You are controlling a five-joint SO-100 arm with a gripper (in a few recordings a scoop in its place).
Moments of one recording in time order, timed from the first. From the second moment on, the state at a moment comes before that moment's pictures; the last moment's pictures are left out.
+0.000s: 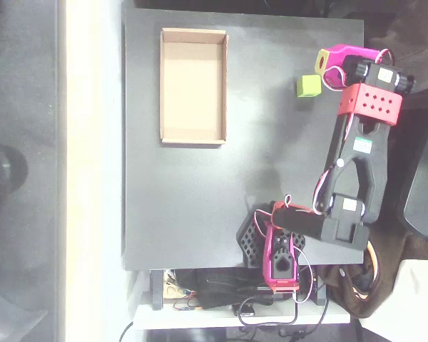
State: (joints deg) arm 11.4 89.7 91.2 65.7 85.3
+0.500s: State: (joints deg) arm 11.1 82.6 91.2 65.7 85.3
